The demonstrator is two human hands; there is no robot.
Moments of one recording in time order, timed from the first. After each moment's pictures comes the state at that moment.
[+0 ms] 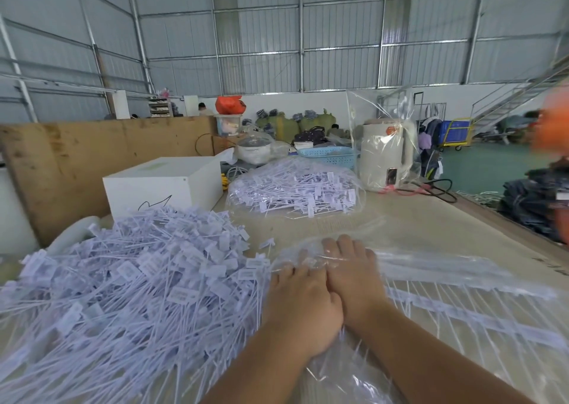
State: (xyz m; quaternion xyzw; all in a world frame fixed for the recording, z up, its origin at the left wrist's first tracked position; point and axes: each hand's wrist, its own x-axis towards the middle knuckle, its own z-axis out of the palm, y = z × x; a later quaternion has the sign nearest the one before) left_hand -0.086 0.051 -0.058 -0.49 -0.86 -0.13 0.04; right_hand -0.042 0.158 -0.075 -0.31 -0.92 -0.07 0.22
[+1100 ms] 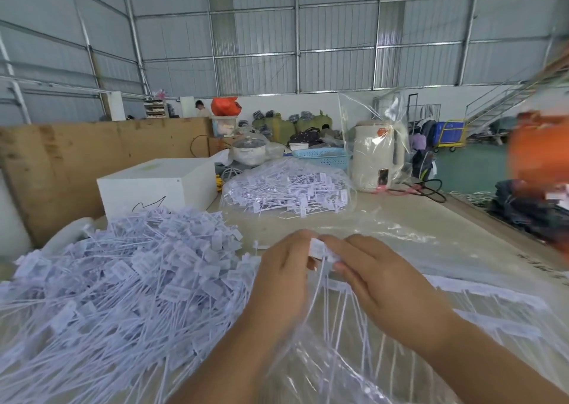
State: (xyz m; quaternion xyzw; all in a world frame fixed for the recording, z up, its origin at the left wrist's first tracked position) left_hand -0.075 0.041 -0.033 -0.44 -0.62 -0.64 -0.08; right_hand 0.049 0.145 -0.034 -0.05 -0.93 0.01 0.37
